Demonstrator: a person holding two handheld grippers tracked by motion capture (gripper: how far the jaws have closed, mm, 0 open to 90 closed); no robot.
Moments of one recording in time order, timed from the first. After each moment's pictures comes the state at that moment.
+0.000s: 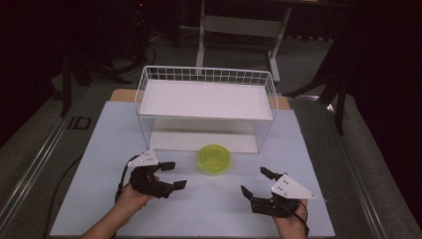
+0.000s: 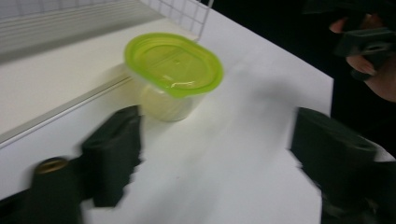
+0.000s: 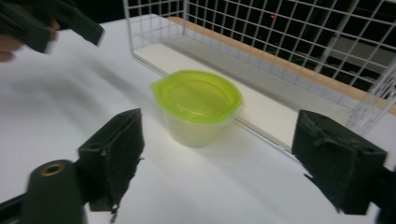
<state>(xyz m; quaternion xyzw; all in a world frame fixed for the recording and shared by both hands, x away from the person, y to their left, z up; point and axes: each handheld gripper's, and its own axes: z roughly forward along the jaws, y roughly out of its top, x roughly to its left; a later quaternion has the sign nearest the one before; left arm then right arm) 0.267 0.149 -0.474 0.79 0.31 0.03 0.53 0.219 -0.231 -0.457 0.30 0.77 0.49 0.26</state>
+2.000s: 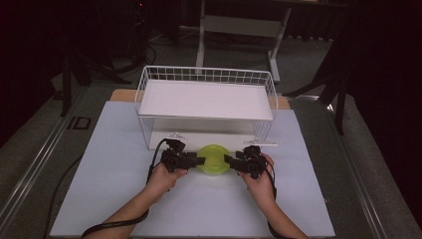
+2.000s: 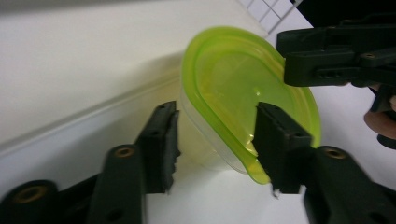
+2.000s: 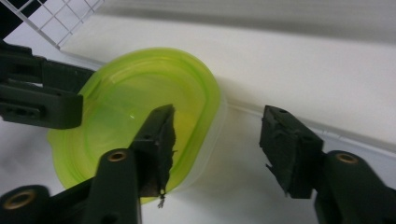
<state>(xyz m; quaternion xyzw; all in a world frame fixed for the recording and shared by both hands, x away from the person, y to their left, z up) 0.349 0.089 -0.506 0.77 0.45 -0.02 0.45 0.344 -0.180 -0.498 0.50 0.75 0.42 0.10</state>
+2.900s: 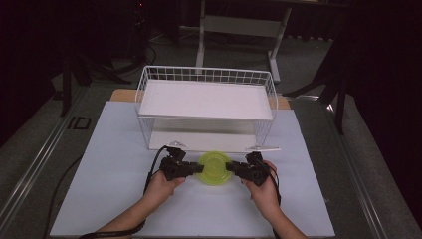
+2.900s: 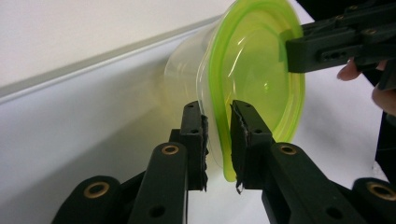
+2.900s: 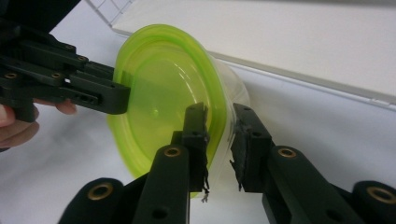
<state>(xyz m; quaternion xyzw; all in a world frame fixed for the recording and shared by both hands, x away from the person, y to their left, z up) 0.322 0.088 -0.503 0.79 0.43 -0.03 0.44 0.318 -0.185 -0.487 0.47 0.77 0.43 0.03</state>
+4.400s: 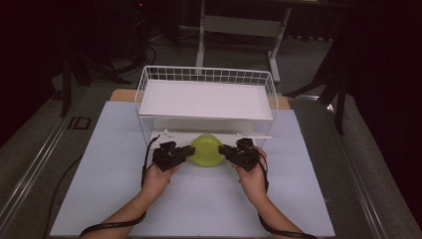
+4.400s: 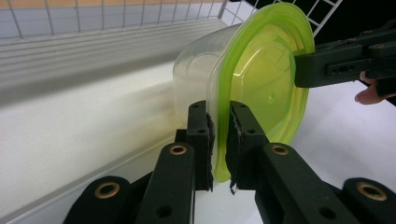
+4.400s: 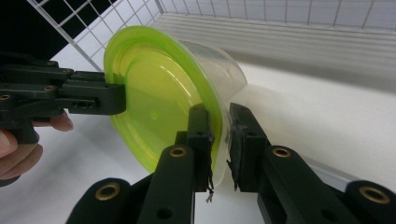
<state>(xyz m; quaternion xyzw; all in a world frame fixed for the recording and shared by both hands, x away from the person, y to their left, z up) 0.342 0.109 -0.501 0.75 0.43 0.09 0.50 0.352 -0.156 -0.475 0.46 0.76 0.46 0.08</state>
